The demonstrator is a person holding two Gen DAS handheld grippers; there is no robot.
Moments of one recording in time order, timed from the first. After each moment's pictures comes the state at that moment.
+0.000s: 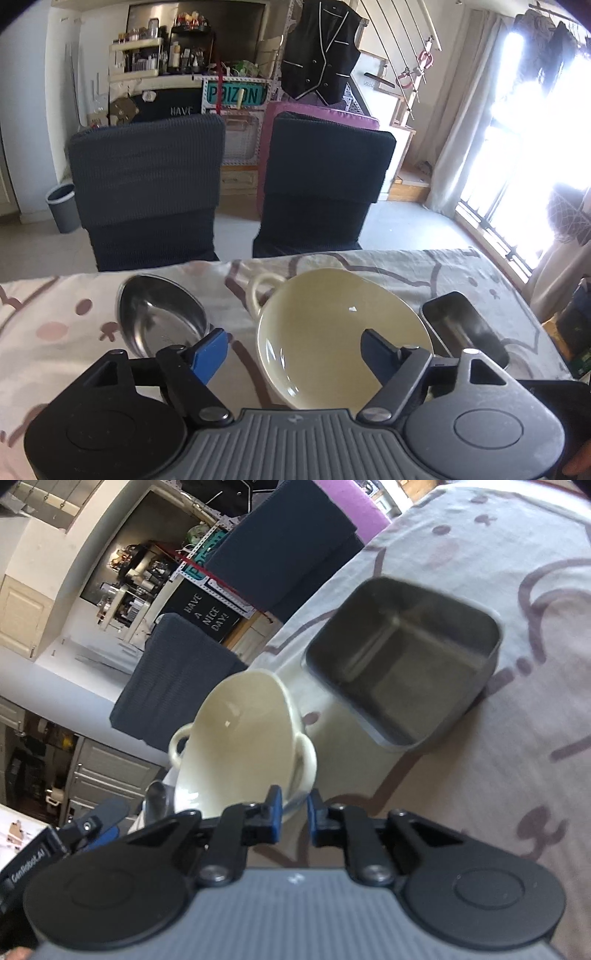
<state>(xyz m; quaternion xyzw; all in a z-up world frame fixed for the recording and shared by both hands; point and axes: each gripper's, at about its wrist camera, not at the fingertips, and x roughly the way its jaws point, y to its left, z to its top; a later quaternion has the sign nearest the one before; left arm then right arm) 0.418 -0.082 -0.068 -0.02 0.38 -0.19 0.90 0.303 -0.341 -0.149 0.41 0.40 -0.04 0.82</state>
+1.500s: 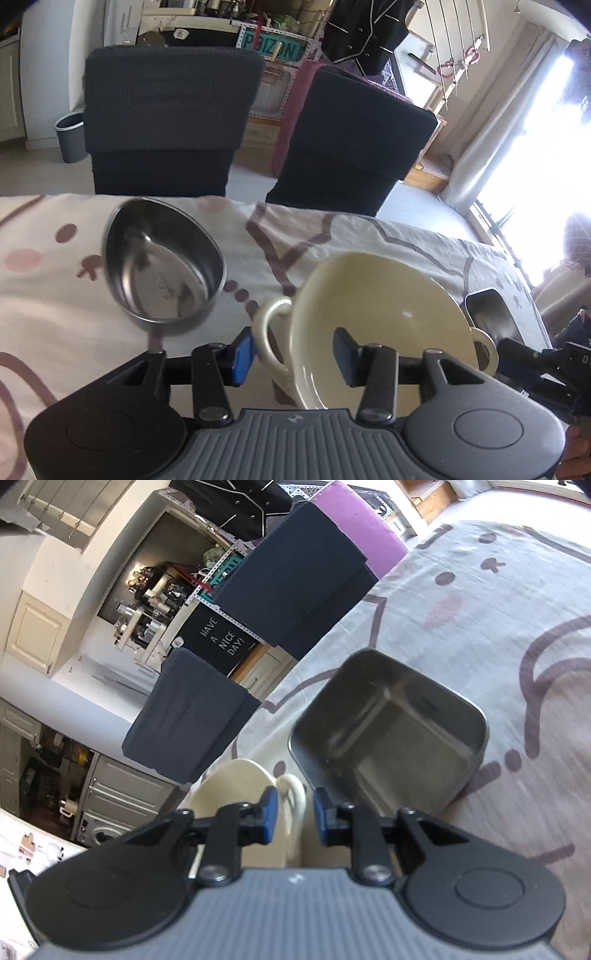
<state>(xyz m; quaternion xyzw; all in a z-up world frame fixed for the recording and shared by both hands) 0.460 -0.069 -0.123 -0.09 0.45 -0.16 0.87 0.314 -0.391 -0.144 0.42 0.36 -0.02 0.83</state>
